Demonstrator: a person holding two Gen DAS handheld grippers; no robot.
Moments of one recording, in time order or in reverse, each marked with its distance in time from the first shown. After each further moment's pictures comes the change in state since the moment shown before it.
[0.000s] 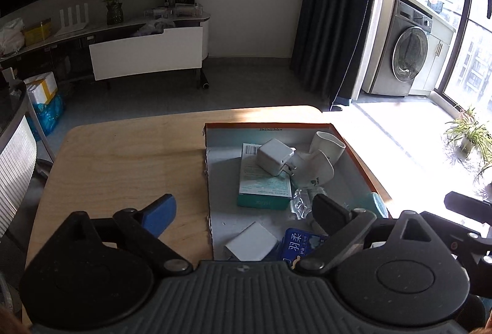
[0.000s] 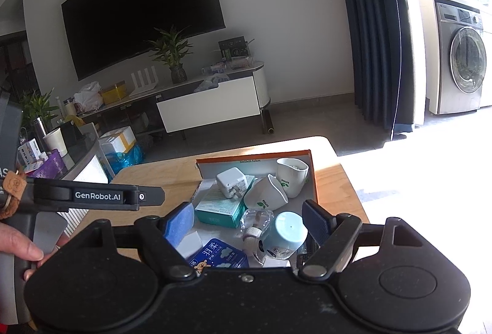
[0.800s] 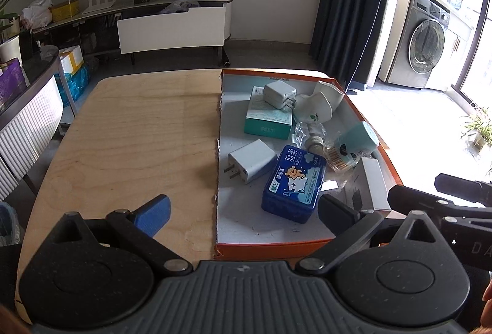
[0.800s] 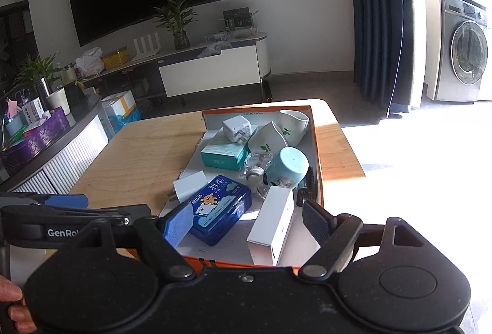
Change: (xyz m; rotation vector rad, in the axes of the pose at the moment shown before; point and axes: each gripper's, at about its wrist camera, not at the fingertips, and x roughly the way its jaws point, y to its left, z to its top) left arm -0.038 -0.019 -0.077 -0.057 0.042 0.089; right arm -0.024 0.013 -0.045 -0.046 0.120 -0.029
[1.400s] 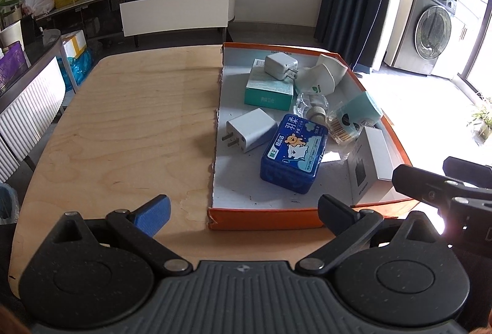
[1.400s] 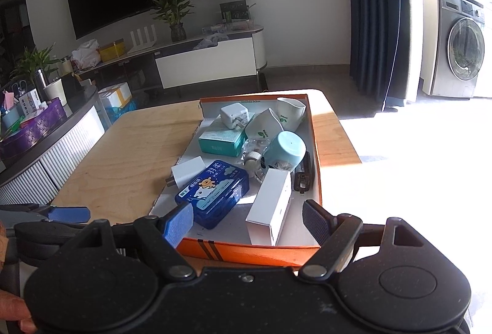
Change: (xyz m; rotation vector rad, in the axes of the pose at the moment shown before) left arm 0.001 -0.009 -0.018 -0.003 0.063 0.020; right arm 0.000 0.002 -0.007 -0.009 0.018 -0.014
